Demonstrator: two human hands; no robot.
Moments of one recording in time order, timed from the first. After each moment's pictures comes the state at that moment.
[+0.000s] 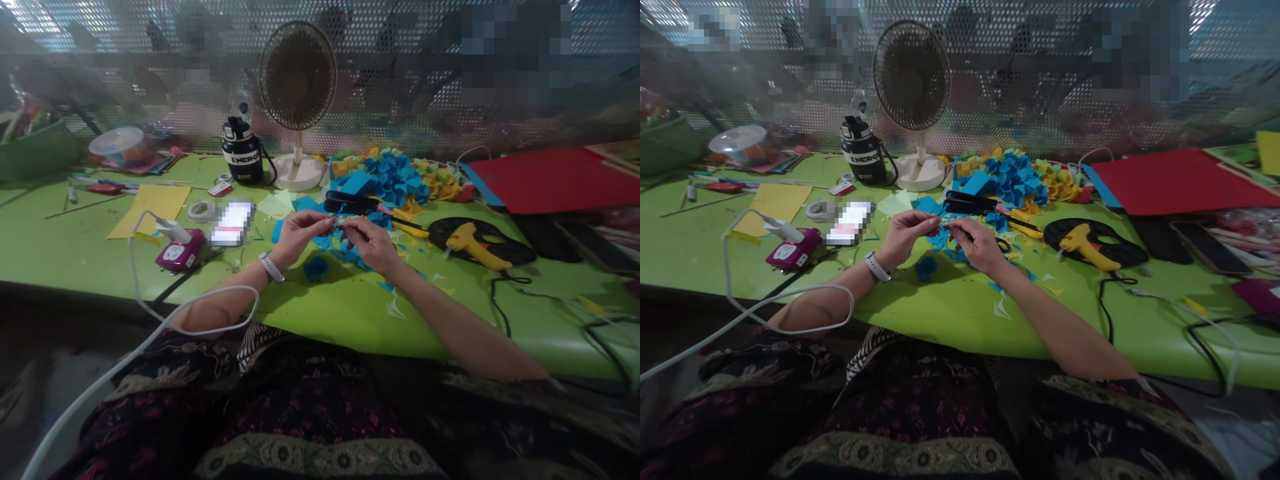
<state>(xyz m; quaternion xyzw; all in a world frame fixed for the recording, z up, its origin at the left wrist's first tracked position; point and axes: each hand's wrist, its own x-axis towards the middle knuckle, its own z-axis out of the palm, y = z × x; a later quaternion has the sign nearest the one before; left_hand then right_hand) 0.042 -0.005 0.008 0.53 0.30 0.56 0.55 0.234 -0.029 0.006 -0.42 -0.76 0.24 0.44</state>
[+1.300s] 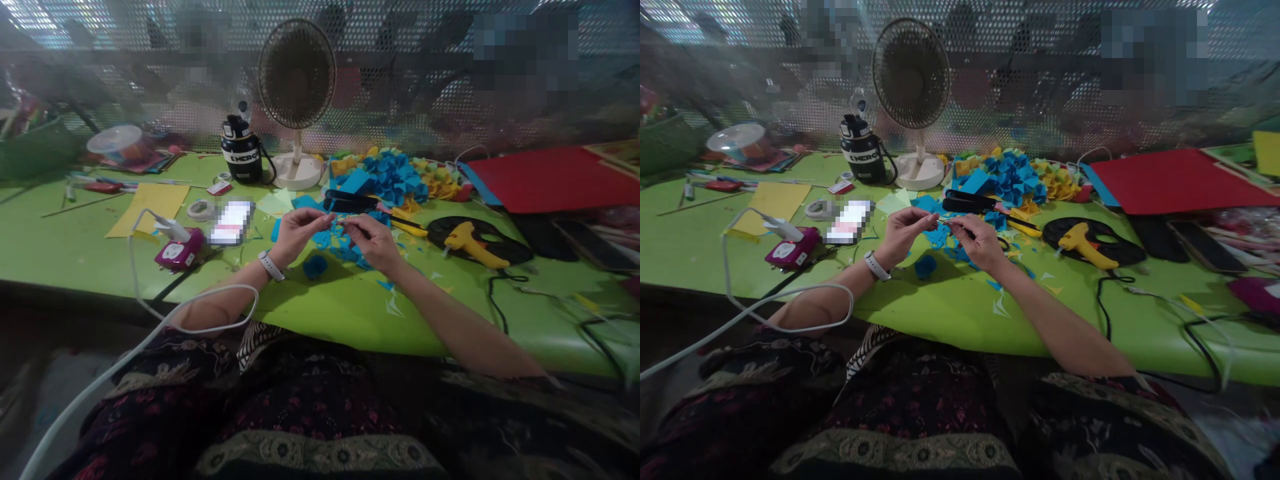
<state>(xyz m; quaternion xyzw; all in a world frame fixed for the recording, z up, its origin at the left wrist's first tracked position) 0.042 -0.005 0.009 0.54 0.27 0.59 0.53 0.237 -0.024 0.002 -0.39 -0.75 0.21 0.49</state>
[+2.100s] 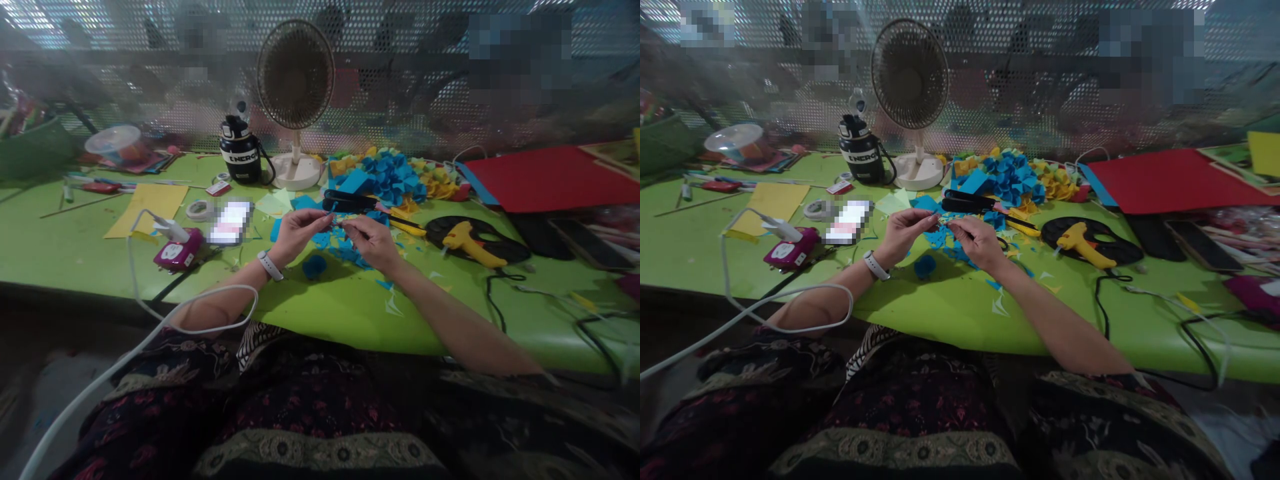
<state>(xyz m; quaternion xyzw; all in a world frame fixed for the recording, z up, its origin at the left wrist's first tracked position) 0.042 -0.004 0.008 0.54 0.29 0.58 0.54 0.236 -0.029 0.009 -0.40 -0.77 0.17 0.46</state>
